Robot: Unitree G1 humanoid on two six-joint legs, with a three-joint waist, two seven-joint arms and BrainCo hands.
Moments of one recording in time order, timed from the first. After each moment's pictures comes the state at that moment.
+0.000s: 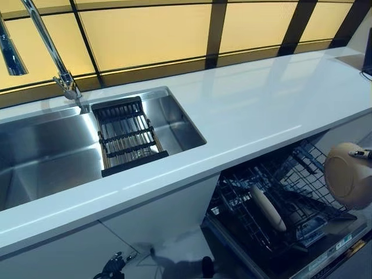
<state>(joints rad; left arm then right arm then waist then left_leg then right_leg) 0.04 0.28 -0.16 1.21 -0.37 -0.21 0.00 -0.39 -1.19 0.01 0.75 0.54 0.45 0.49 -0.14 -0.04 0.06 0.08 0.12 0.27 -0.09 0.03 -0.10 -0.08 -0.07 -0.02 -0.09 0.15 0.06</state>
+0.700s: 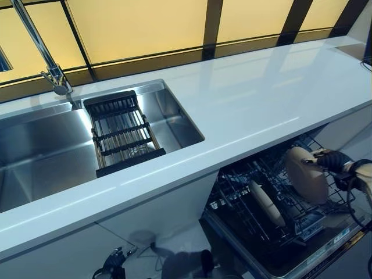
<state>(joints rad) 0.01 0.28 -0.13 1.20 -0.37 -0.21 0.00 -0.38 -0.98 0.11 0.53 0.26 0.33 0.44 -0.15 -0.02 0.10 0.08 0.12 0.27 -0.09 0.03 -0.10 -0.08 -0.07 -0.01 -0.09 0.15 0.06</state>
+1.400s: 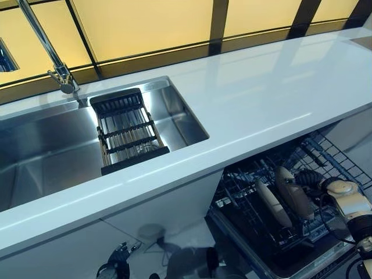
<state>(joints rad) -0.01 0.25 -0.13 1.20 -0.37 -0.21 0.00 -0.34 -0.84 0.18 0.61 0.10 0.31 0.38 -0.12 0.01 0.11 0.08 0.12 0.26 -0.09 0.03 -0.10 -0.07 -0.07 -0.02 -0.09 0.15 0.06</state>
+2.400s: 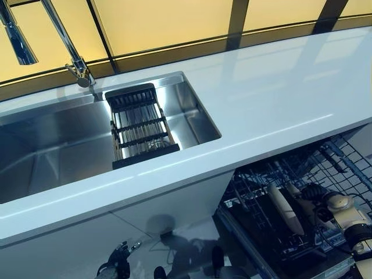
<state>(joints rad) -0.02 0.26 -0.14 1.19 -0.37 -0.21 -0.01 -0.34 -0.81 0.21 0.86 -0.09 0.15 0.28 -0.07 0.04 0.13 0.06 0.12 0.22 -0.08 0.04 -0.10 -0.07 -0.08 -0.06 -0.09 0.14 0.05</state>
